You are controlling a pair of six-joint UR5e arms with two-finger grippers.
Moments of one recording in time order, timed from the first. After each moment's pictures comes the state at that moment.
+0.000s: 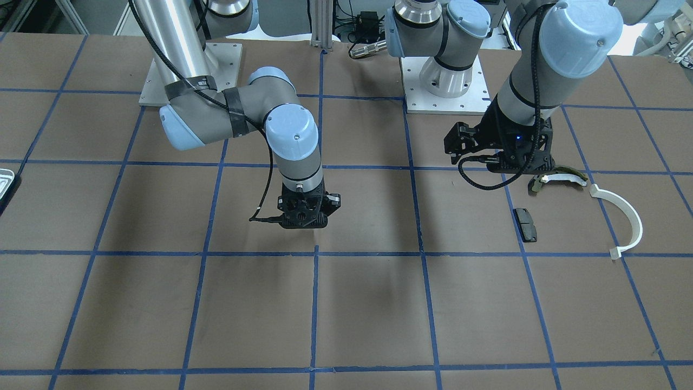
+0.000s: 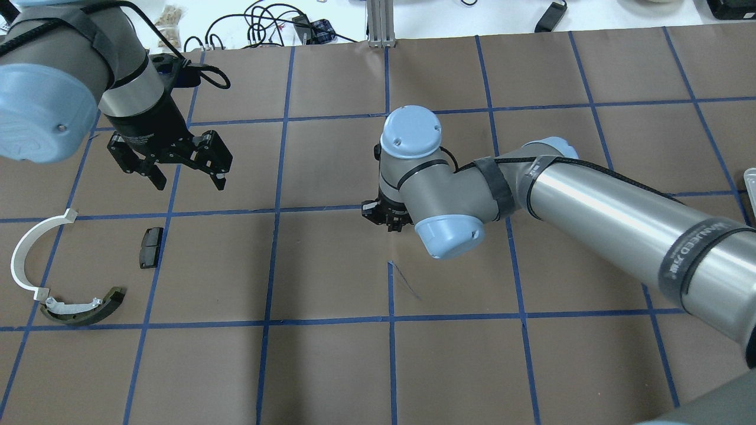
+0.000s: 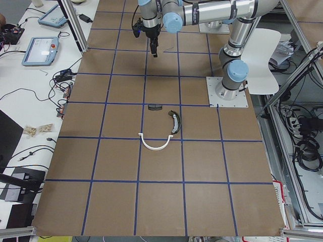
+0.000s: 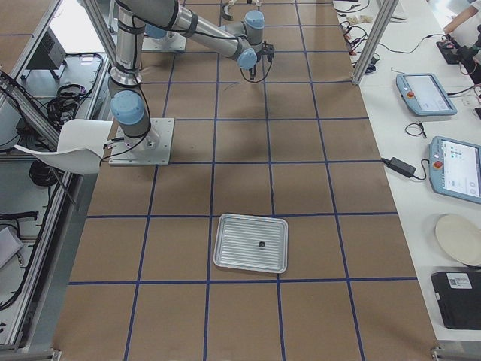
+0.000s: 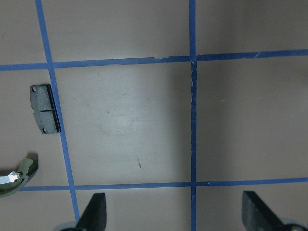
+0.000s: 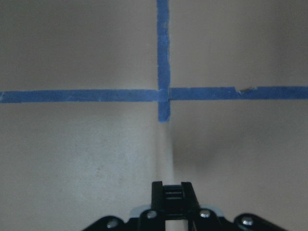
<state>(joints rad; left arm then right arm) -1.49 -1.61 -1.68 -1.56 1.61 0.11 1.97 -1.14 1.84 -2.32 -1.49 0.42</state>
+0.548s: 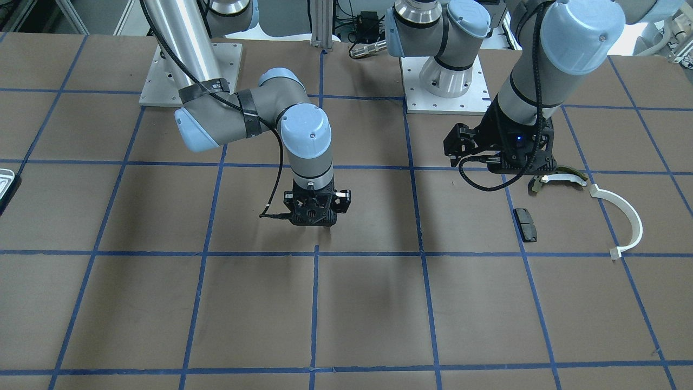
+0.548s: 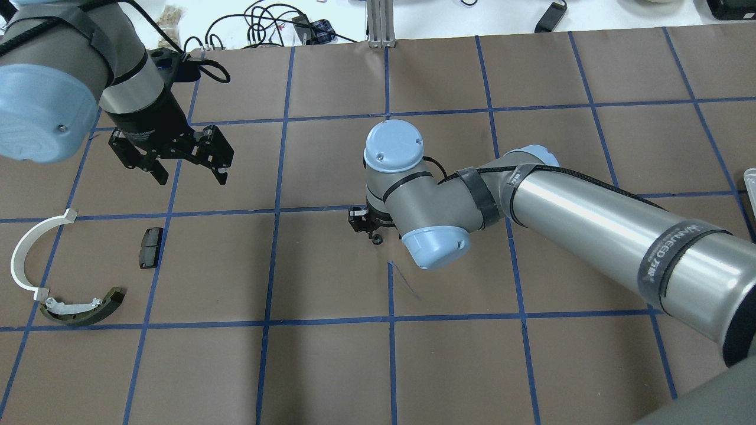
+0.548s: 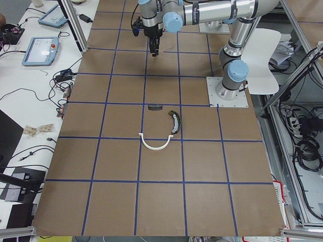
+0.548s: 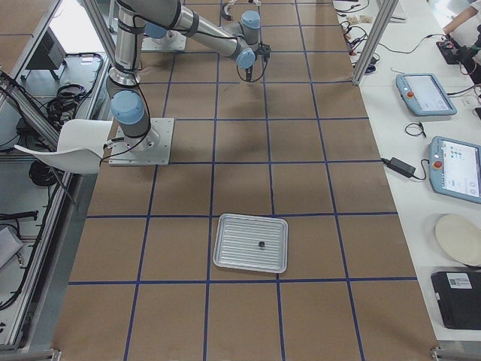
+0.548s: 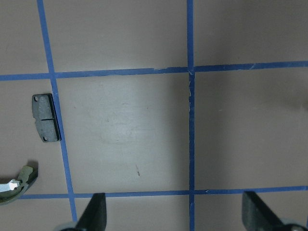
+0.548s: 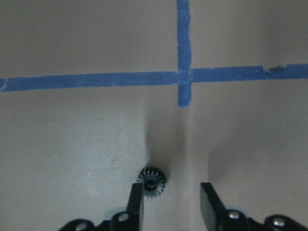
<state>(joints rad) -1.50 -1.62 -1.67 -1.54 1.60 0.10 1.98 -1.14 1.83 -2.32 -1.51 0.42</state>
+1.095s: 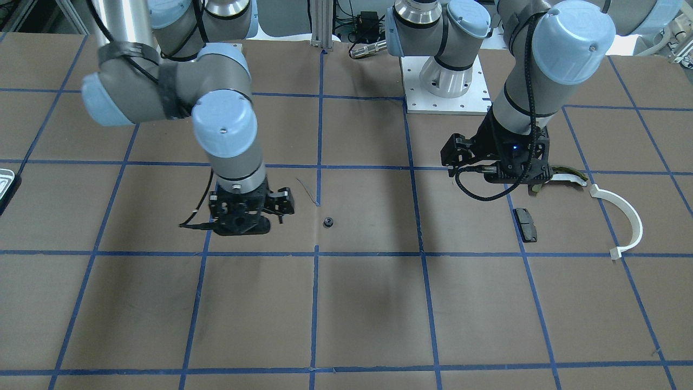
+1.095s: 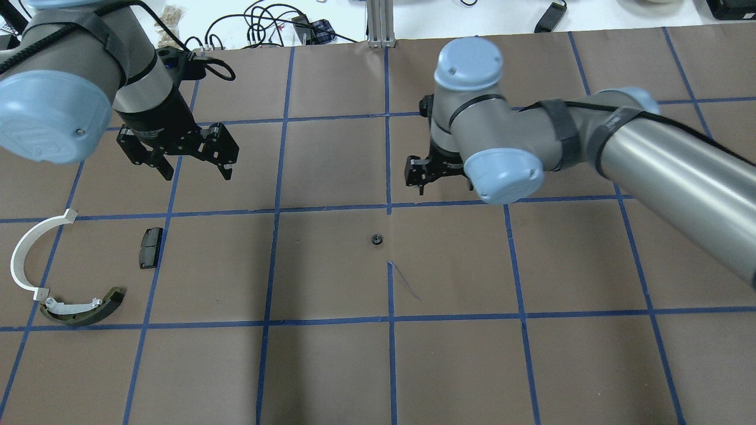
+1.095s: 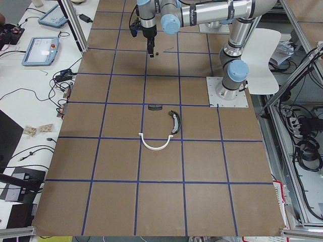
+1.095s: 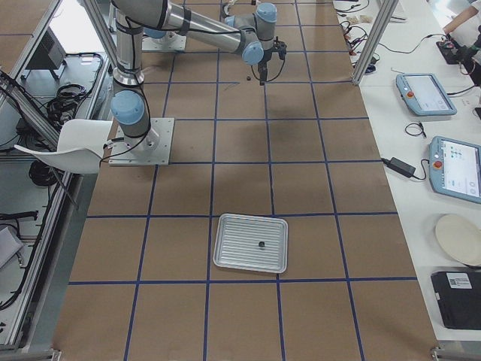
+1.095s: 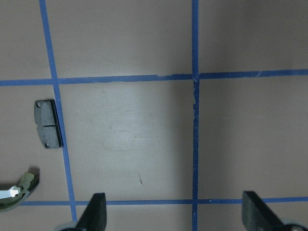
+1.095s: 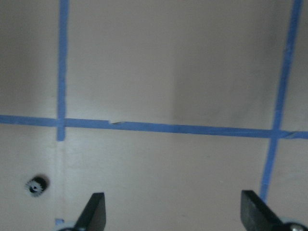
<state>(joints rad) -1.53 -1.64 -1.68 -1.47 1.61 0.08 1.73 -1.29 1.76 -2.02 -1.57 0.08</state>
